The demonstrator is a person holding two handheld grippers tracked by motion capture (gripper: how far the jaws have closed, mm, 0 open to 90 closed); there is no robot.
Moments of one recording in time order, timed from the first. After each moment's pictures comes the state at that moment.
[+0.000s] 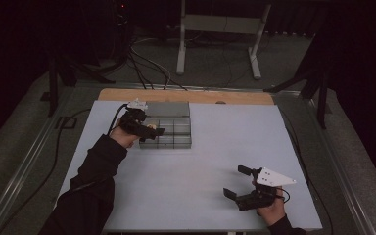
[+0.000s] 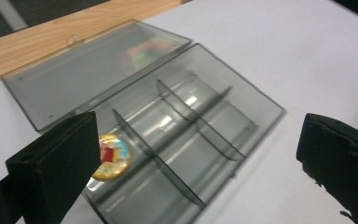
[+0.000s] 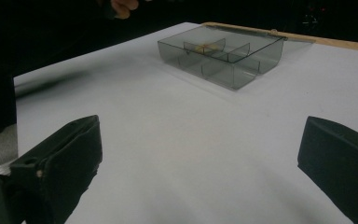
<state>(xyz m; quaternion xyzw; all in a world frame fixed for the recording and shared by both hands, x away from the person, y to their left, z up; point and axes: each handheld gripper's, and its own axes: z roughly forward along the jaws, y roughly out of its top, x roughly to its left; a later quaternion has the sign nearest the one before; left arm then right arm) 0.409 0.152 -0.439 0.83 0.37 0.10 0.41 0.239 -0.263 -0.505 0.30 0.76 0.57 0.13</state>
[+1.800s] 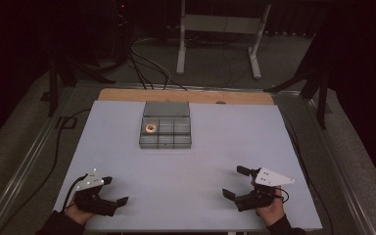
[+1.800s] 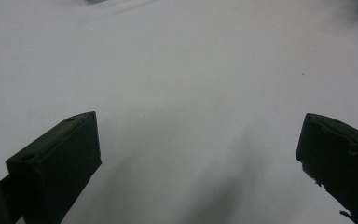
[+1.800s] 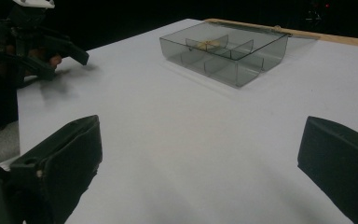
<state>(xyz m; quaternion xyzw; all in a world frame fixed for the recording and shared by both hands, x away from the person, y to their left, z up) 0.225 0.247 -0.525 0.81 0.38 0.09 0.43 0.239 -0.260 -0.506 0.30 0.76 0.57 0.12</state>
